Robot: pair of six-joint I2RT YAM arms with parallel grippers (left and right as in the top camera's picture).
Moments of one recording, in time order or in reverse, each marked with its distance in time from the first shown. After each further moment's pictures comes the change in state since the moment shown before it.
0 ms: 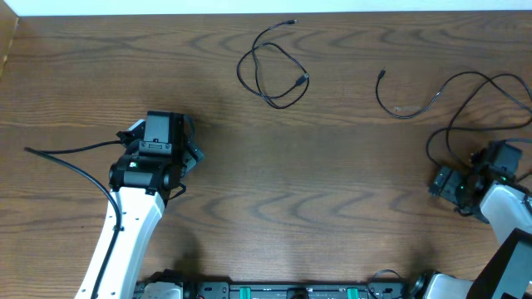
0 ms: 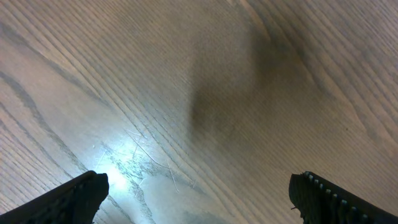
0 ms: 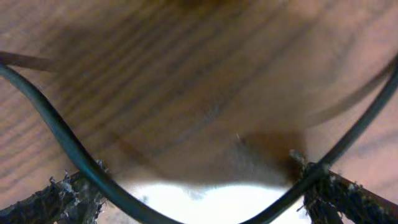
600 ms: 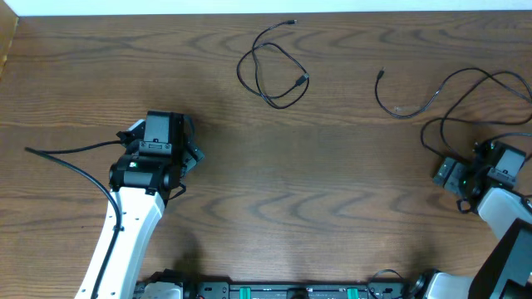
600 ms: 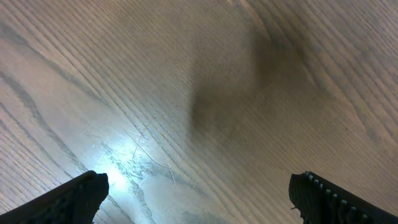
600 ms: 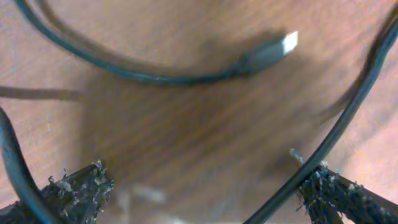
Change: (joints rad) left arm 0.000 0.000 0.000 0.000 0.000 0.000; right arm -0.019 0.049 -0.047 0.325 -0.053 -0.083
